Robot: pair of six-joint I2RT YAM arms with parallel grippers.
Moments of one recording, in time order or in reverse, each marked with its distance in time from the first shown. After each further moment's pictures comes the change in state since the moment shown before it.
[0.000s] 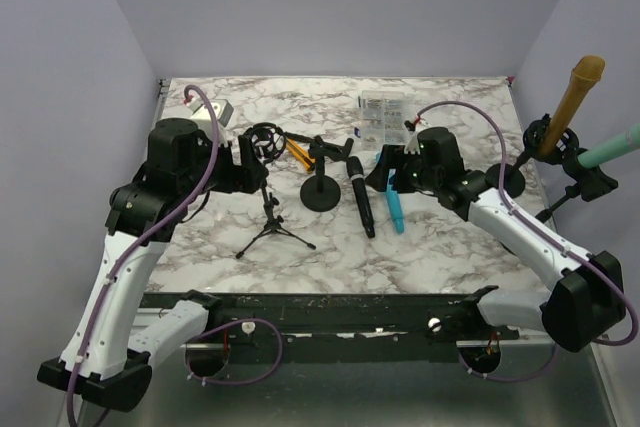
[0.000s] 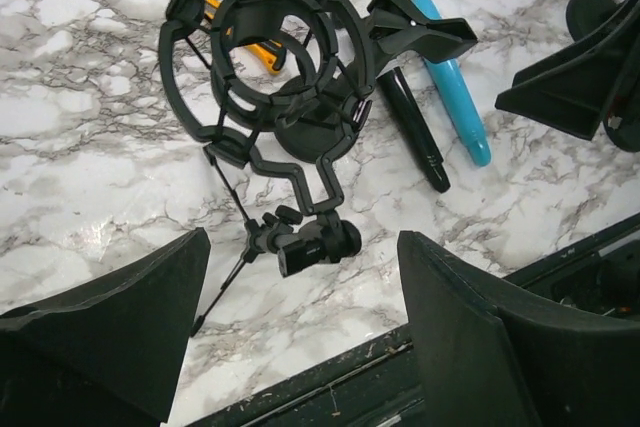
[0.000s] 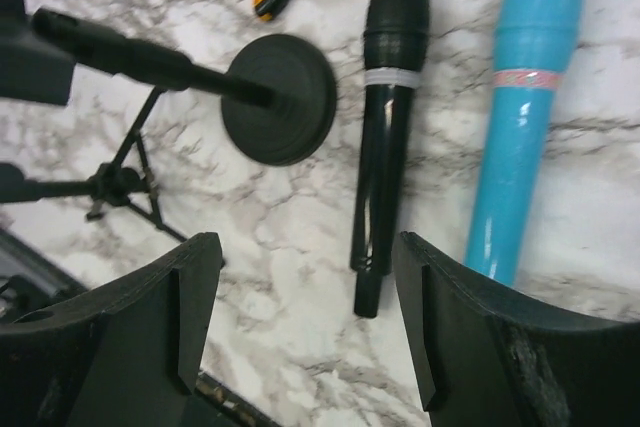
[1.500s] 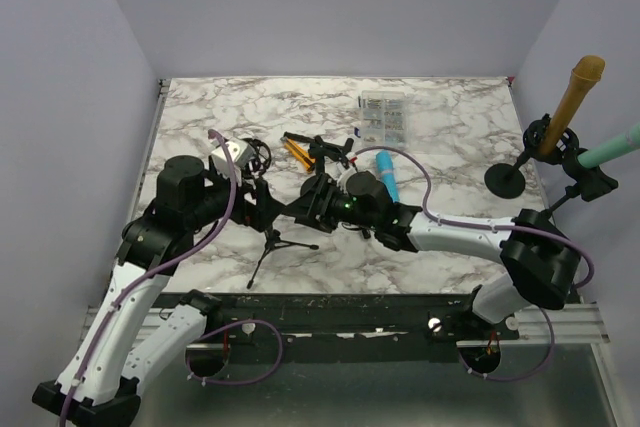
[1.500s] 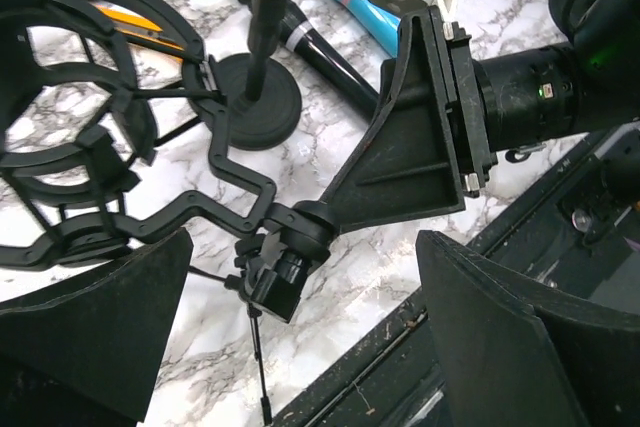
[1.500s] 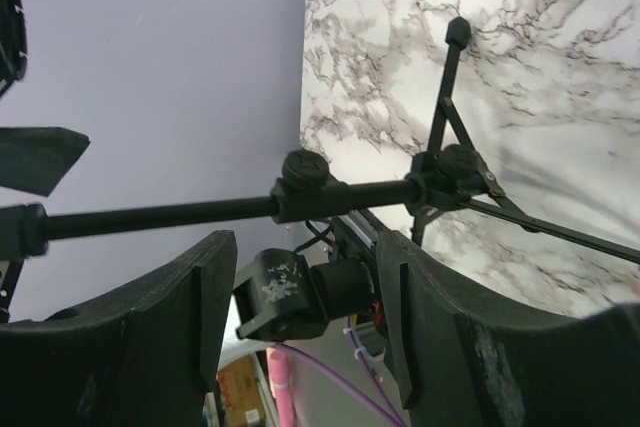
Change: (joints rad) left arm -0.089 -0.155 -0.317 0.199 0.180 0.146; right arm 0.468 0.252 -0.148 0.704 -0.026 0.804
